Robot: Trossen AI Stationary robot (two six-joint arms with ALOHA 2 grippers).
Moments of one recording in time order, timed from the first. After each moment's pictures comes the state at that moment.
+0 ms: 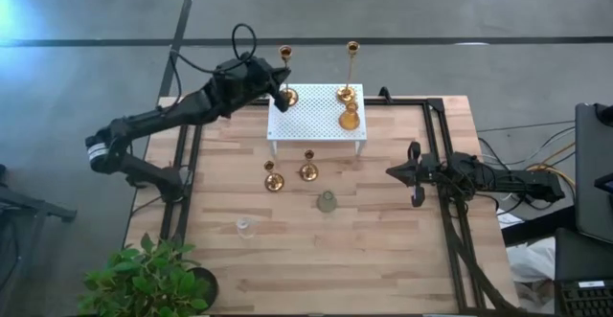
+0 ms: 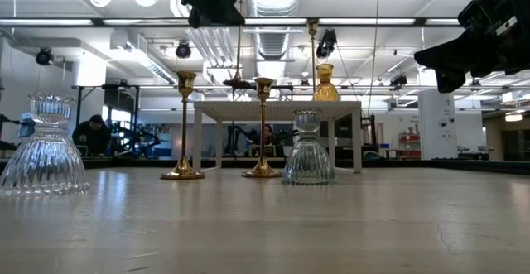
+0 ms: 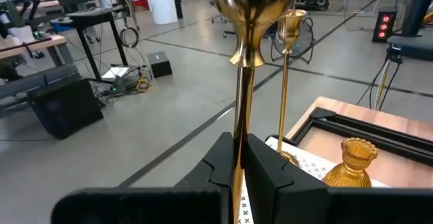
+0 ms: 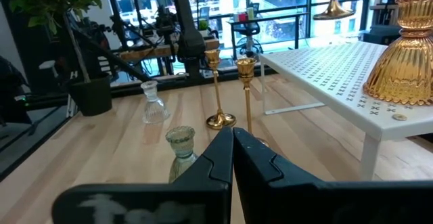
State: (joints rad) left arm 0.49 1.32 1.21 0.00 -0.25 0.05; right arm -0.05 0.05 0.01 0.01 0.03 0.16
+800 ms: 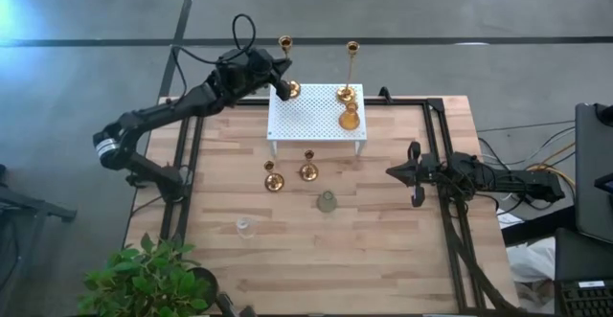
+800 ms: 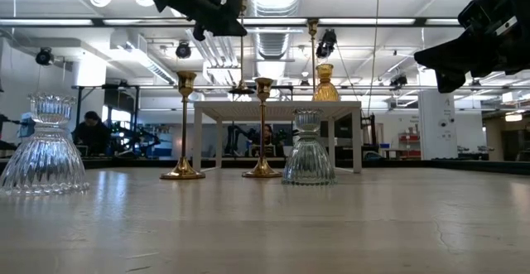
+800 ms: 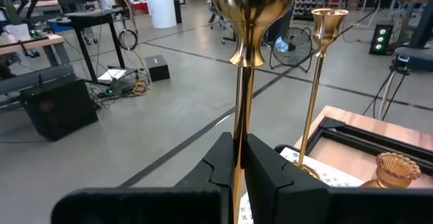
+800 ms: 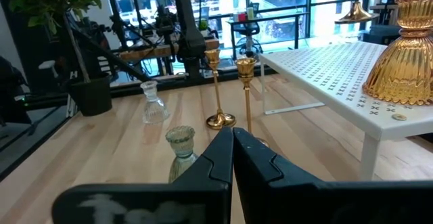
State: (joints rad) left arm 0.60 1.39 1.21 0.11 -0.12 0.04; right arm -0.06 0.05 0.01 0.01 0.03 0.16
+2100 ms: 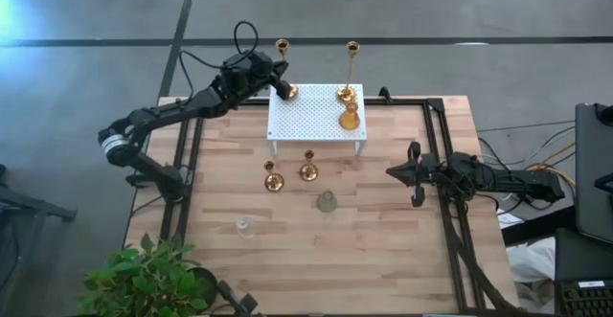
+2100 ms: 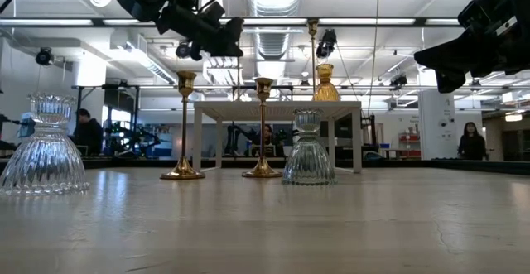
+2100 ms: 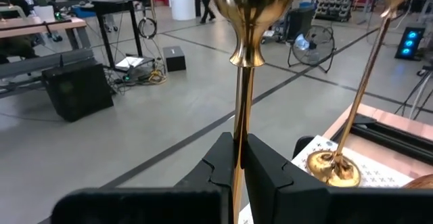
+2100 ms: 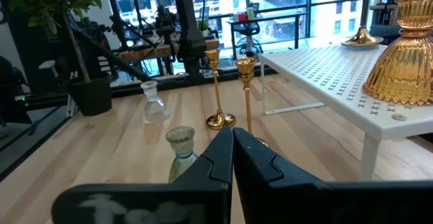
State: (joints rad) left arm 0.65 1.44 1.09 0.27 -0.14 0.00; right arm -0.06 0.05 0.01 0.01 0.03 0.16
